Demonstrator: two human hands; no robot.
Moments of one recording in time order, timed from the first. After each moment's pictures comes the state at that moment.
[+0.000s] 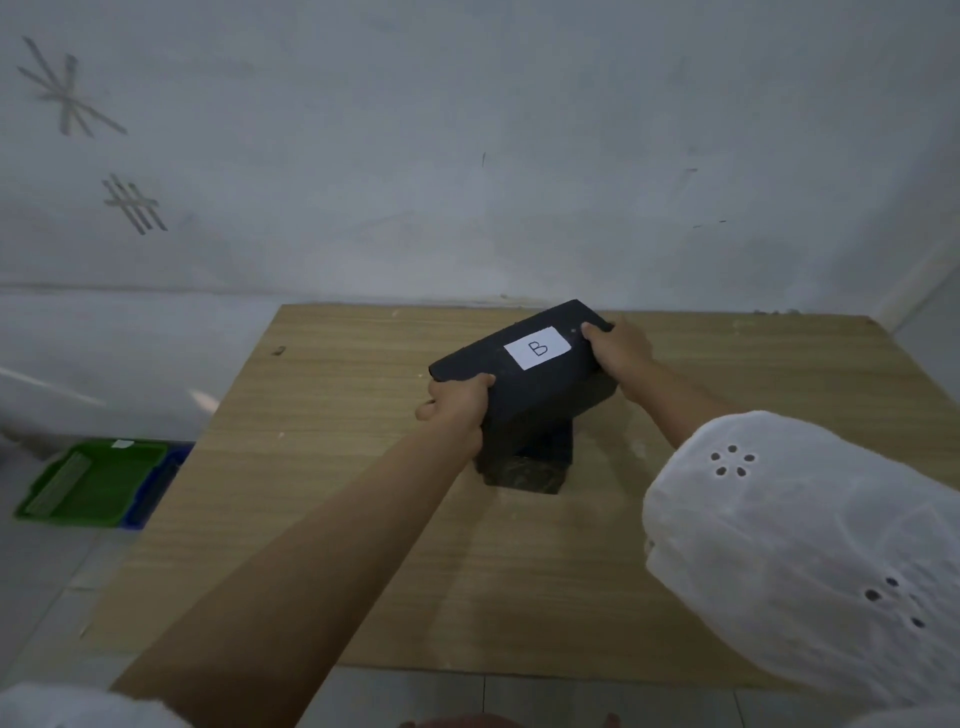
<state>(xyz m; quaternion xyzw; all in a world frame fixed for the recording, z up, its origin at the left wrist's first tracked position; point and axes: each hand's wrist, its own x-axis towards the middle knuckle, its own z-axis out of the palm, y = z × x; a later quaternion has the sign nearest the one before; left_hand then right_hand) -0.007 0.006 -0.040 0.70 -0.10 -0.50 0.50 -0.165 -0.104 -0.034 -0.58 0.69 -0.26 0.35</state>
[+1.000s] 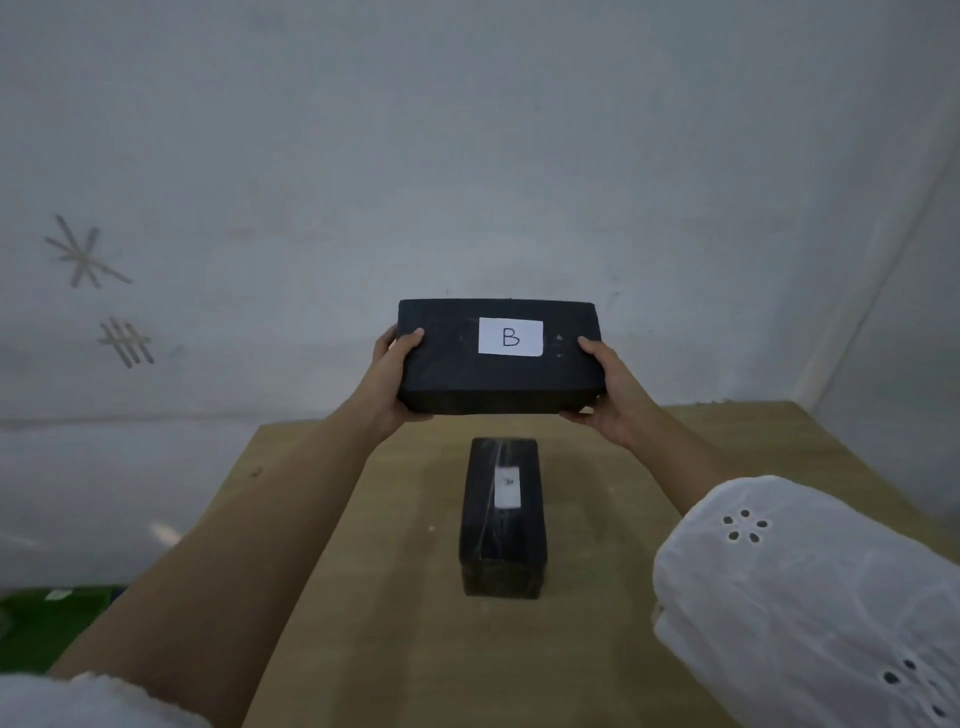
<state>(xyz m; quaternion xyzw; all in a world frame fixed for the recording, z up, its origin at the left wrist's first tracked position) 0.050 -0.017 0.096 0.52 -0.31 -0.53 0.59 -0.194 -0.077 0.069 -0.39 0.43 -0.48 0.66</state>
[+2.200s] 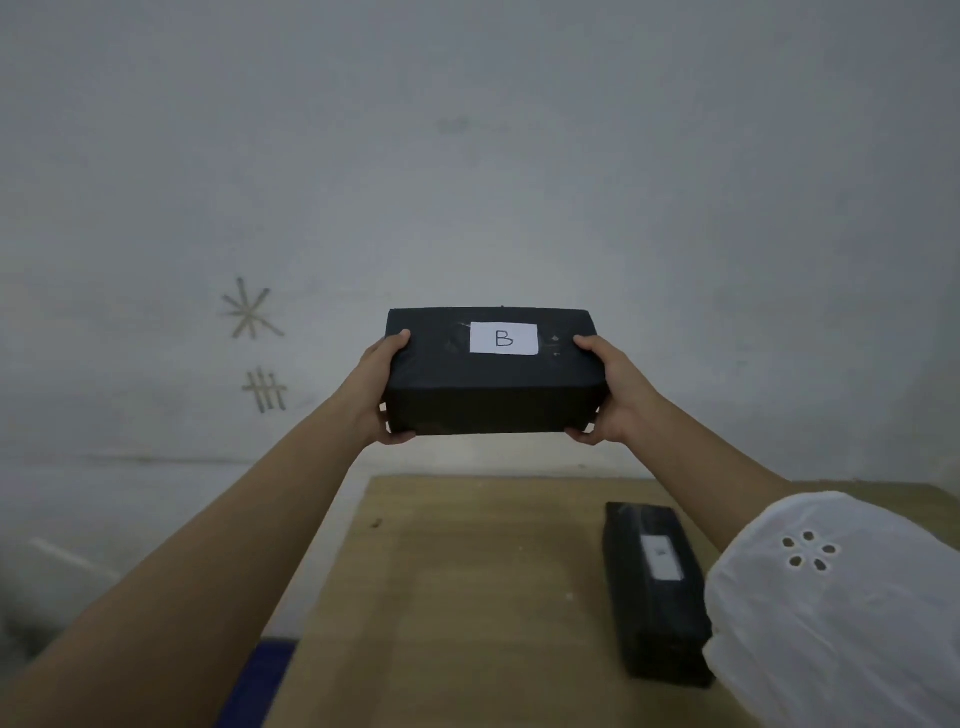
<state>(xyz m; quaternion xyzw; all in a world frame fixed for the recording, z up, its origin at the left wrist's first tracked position) 0.268 0.049 0.152 0.61 -0.27 -0.47 0.58 0.028 -0.022 0.144 -0.39 0.47 -0.43 0.67</state>
